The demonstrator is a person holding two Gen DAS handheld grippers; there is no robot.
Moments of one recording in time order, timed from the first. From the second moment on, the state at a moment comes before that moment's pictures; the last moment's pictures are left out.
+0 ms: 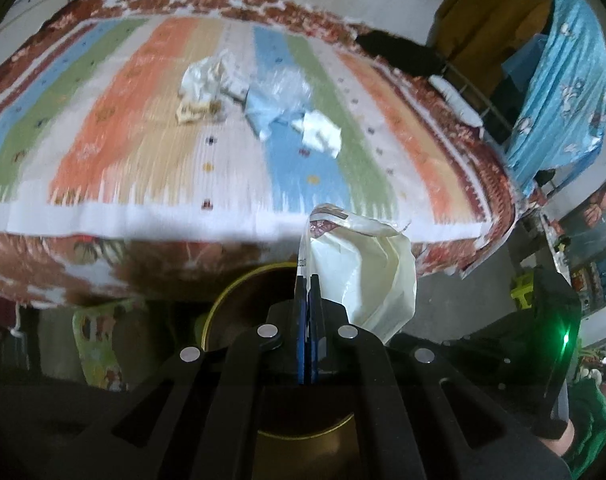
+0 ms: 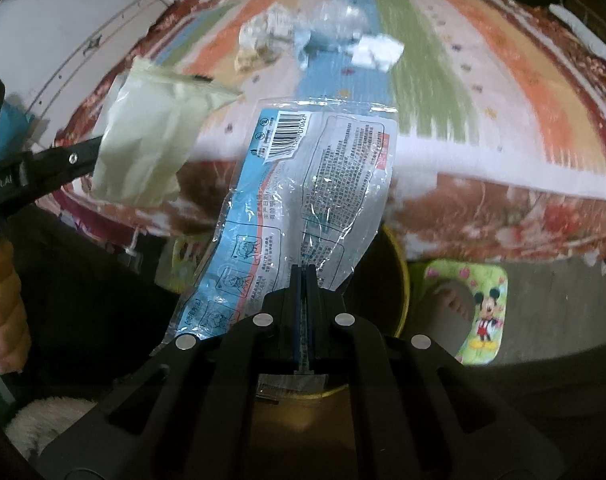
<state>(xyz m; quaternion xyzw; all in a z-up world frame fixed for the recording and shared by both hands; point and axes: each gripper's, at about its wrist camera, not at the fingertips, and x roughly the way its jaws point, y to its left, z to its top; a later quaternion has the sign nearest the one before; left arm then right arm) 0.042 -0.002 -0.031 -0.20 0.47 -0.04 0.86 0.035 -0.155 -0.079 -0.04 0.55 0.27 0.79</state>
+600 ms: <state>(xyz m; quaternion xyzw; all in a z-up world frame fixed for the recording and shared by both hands) 0.048 0.005 -0.063 -0.26 0.52 -0.02 0.82 0.048 -0.155 -0.093 0.01 0.58 0.26 0.77</state>
